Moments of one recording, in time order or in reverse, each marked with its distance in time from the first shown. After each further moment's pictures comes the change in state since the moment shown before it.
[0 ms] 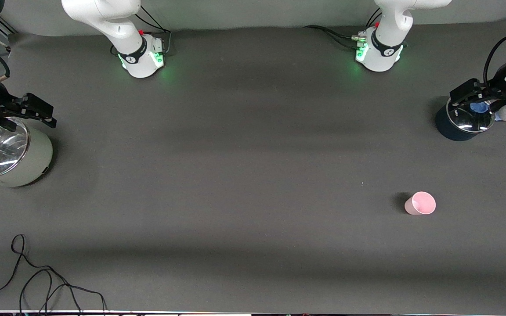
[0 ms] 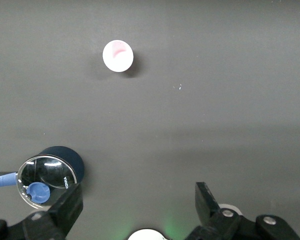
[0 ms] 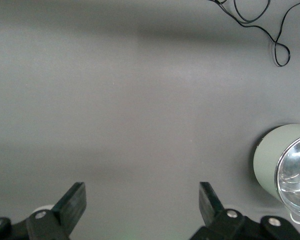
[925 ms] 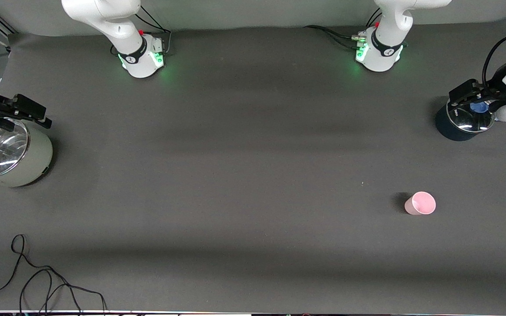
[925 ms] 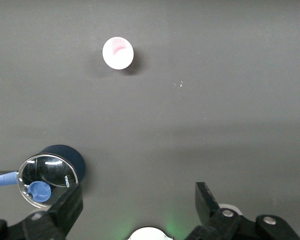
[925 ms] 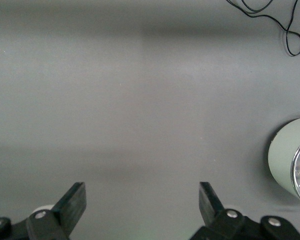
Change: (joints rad) left arm 0.003 0.001 -0.002 -0.009 0.003 -0.001 0.008; right arm -0.001 0.002 -0.051 -0.001 0.074 -0.004 0.006
